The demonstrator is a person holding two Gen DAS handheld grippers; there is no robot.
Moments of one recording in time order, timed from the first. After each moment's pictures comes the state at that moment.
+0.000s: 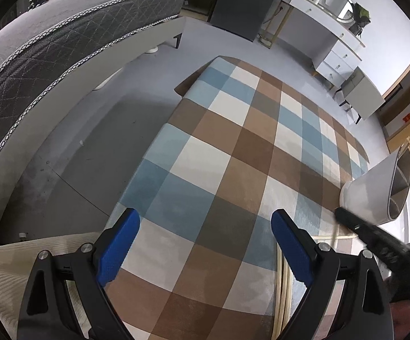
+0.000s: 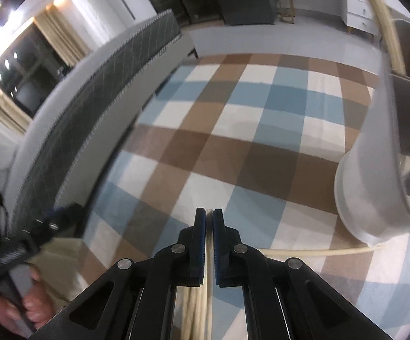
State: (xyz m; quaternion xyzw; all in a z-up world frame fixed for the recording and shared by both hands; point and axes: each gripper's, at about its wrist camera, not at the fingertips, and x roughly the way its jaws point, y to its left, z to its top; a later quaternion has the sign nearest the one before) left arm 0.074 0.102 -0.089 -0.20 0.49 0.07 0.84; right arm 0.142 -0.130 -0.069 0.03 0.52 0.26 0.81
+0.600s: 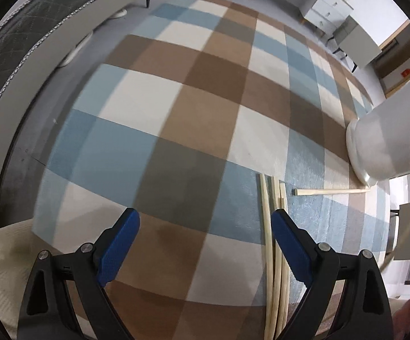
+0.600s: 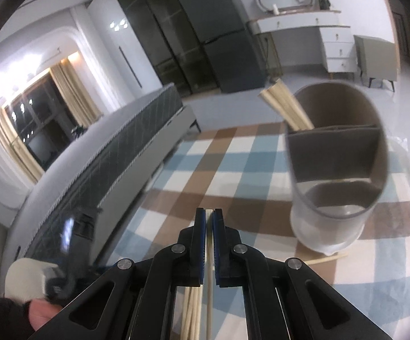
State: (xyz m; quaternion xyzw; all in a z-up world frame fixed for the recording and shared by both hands) left arm 0.094 0.041 -0.141 -0.16 0.59 0.02 0.79; right arm 0.104 -0.192 -0.022 0.10 0.37 0.25 0.89
